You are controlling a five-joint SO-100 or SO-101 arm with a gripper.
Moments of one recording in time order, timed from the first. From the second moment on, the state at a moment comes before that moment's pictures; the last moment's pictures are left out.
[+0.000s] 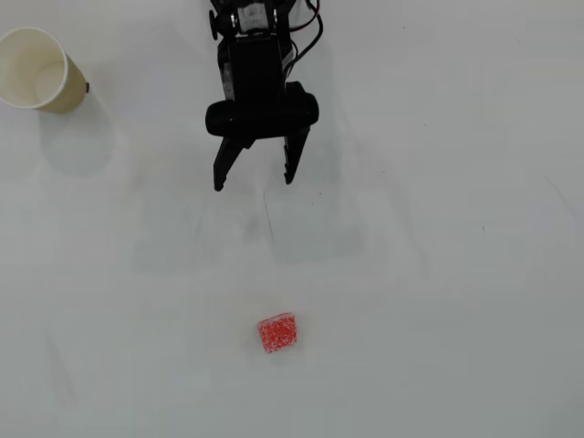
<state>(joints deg) -0.9 142.0 159.3 19.5 77.6</state>
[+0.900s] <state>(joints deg) -4.1 103.0 133.0 9.9 77.6</state>
